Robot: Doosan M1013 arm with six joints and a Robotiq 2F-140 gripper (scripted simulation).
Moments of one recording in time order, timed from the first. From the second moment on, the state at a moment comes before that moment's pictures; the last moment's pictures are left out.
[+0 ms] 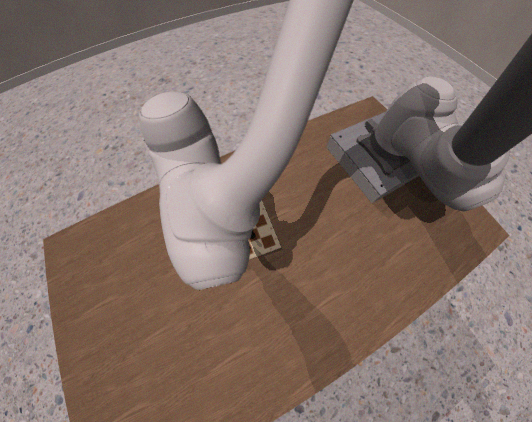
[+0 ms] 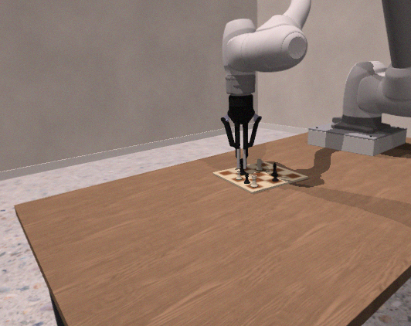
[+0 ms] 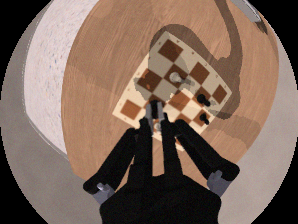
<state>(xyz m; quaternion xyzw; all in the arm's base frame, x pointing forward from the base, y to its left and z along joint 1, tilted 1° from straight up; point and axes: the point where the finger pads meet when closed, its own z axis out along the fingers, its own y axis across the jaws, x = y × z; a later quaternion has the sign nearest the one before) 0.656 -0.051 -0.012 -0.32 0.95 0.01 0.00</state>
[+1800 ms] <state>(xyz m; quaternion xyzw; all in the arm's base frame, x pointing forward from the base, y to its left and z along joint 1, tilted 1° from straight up) 0.656 -0.052 0.030 -0.32 0.95 0.01 0.00</state>
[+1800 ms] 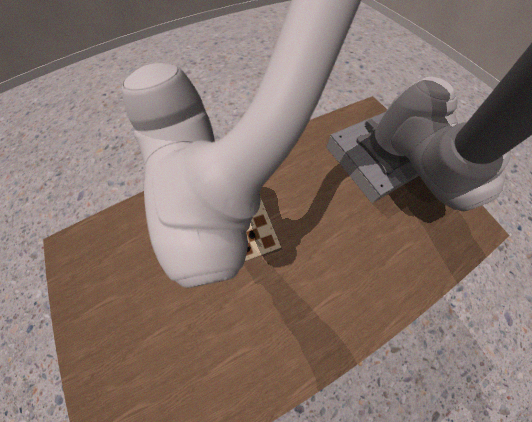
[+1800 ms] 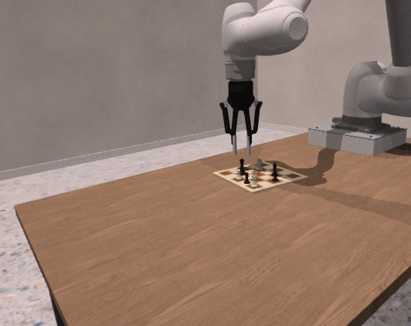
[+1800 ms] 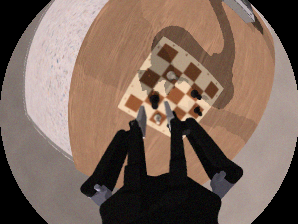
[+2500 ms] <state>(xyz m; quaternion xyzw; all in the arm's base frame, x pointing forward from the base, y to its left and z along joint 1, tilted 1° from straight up) 0.656 -0.053 0.078 -0.32 0.95 0.01 0.00</state>
